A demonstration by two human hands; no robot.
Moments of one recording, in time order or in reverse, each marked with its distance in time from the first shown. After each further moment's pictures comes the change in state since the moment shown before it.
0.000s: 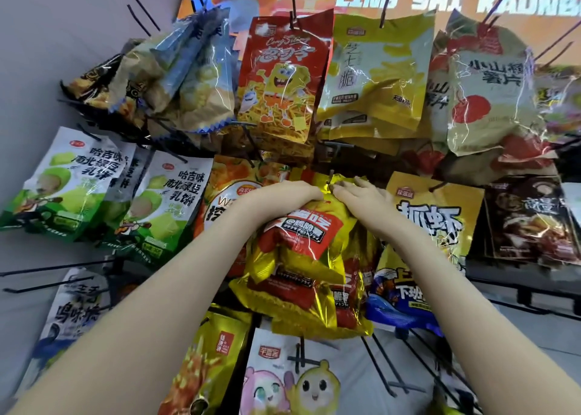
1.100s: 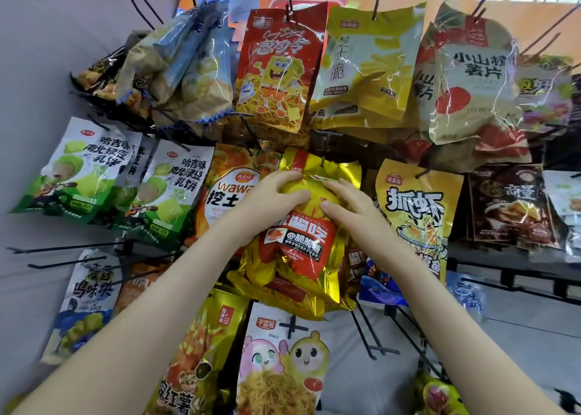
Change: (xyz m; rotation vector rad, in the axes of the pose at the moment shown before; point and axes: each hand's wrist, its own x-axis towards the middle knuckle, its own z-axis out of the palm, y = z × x) left_hand -0.044 0.017 0.031 -0.831 0.380 -0.259; right_hand -0.073 -0.012 0.007 0.698 0.055 -0.048
